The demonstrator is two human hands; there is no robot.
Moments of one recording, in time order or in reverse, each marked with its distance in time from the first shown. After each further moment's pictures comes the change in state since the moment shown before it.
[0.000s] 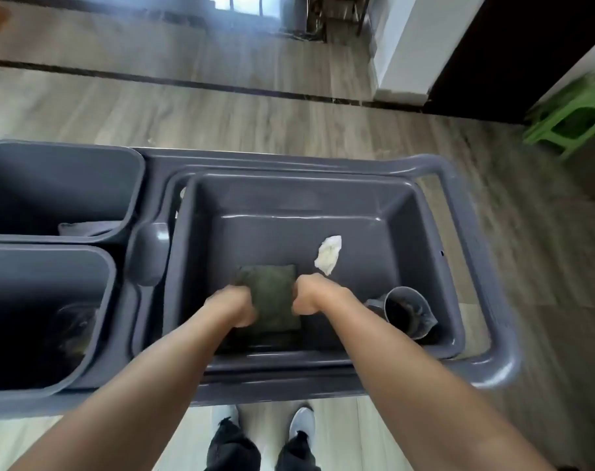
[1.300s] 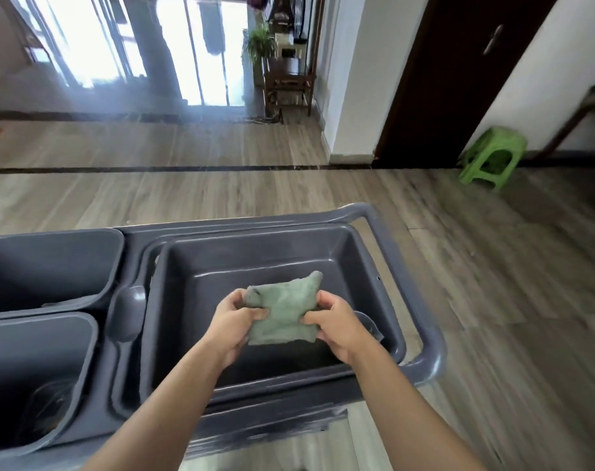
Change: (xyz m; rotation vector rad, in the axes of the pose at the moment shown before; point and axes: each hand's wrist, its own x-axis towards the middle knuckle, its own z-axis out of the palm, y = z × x) left_hand -0.105 0.061 -0.046 -1.612 0.030 0.340; right_hand -0.131 0.076 -0.006 1.474 0.373 -0.258
